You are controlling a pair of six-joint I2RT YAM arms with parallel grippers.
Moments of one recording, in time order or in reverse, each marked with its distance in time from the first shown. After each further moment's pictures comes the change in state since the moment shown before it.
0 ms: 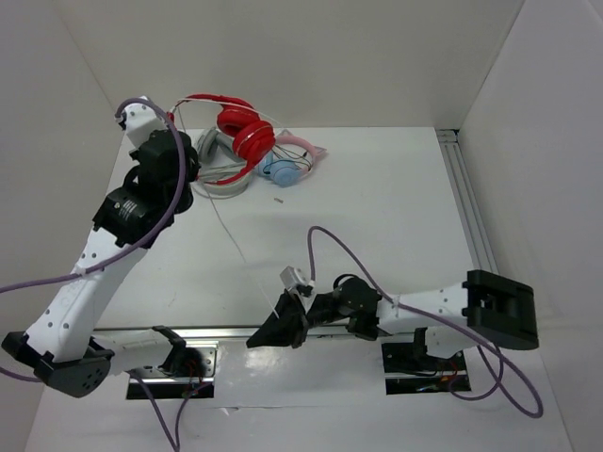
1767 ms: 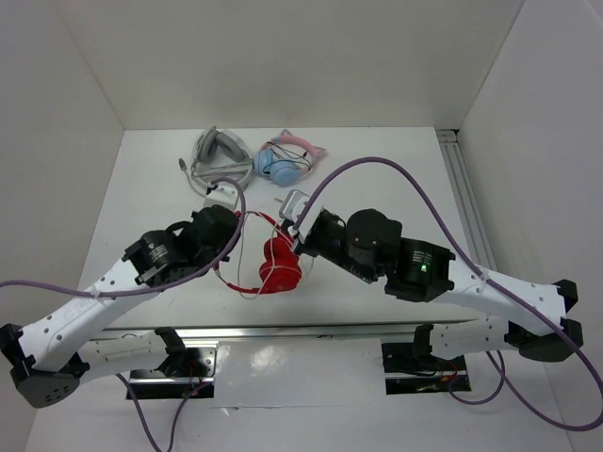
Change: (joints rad) left arm -0.305 -0.125 -0.381 -0.287 0.245 0.145; right arm -0.034 -0.229 0.837 -1.472 0.903 -0.837
